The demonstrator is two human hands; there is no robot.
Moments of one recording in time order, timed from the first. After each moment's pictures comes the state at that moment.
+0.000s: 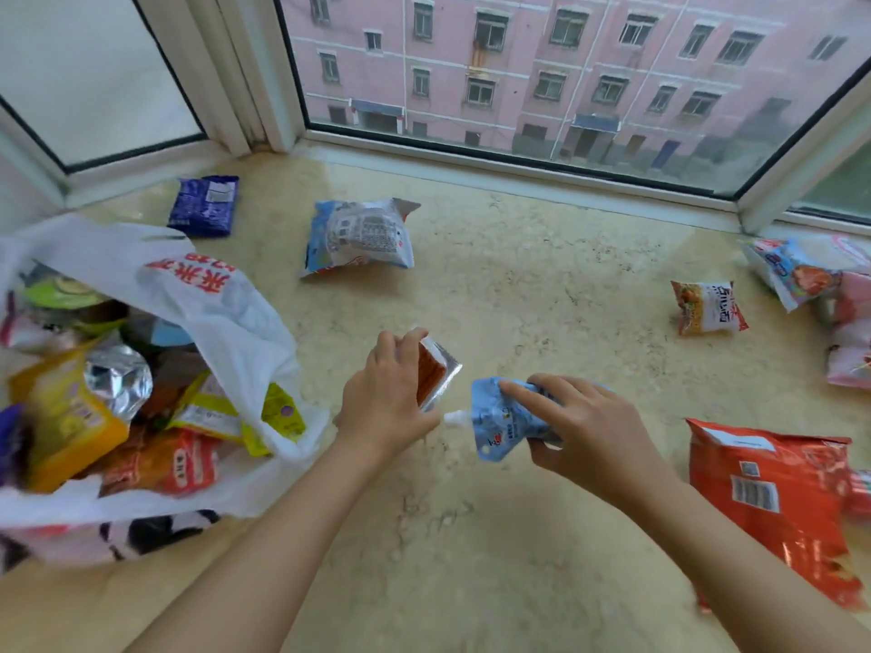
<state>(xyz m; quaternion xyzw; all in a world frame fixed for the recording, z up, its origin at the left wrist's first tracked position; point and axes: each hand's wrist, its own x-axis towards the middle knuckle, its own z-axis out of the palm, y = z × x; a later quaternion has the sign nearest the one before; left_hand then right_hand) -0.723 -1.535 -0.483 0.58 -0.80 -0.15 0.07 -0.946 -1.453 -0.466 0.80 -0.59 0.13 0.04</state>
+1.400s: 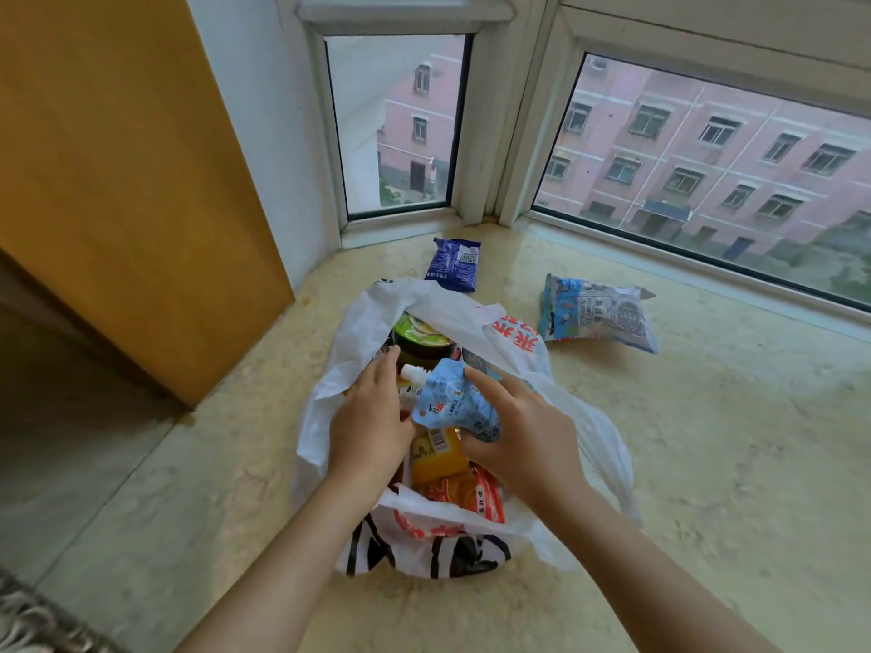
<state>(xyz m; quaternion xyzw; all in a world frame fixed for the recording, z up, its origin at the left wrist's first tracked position) -0.388 -1.568 -0.445 0.70 -0.66 -0.21 0.19 -0.563 -1.551 -0.425 0.76 -0.63 0.14 -0.08</state>
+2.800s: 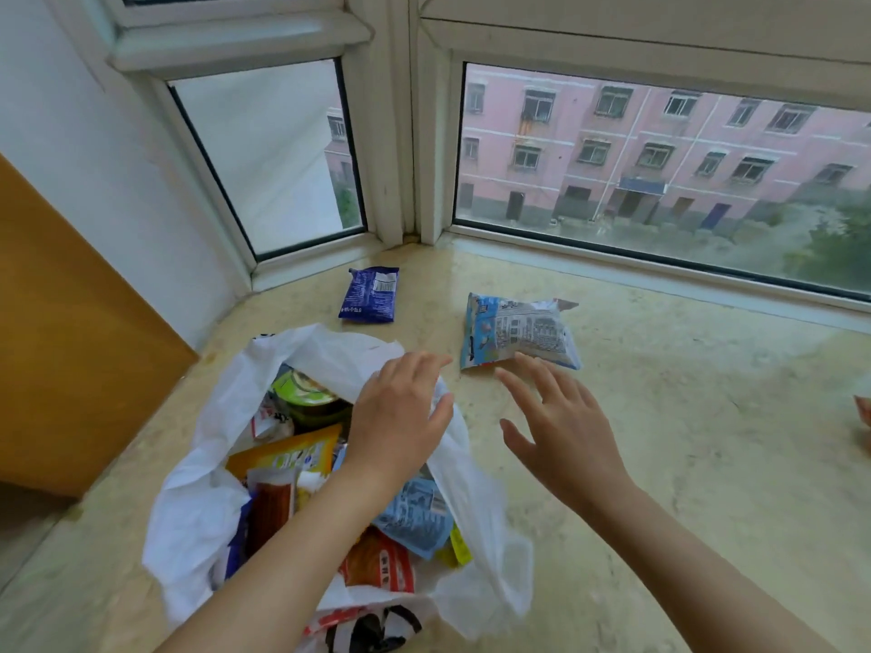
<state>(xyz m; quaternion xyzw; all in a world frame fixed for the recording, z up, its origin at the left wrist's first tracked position) -0.532 -1.632 -0.413 0.57 -0.79 -0.09 0.19 -0.724 -1.598 -0.429 0.77 -0.63 0.13 0.02</state>
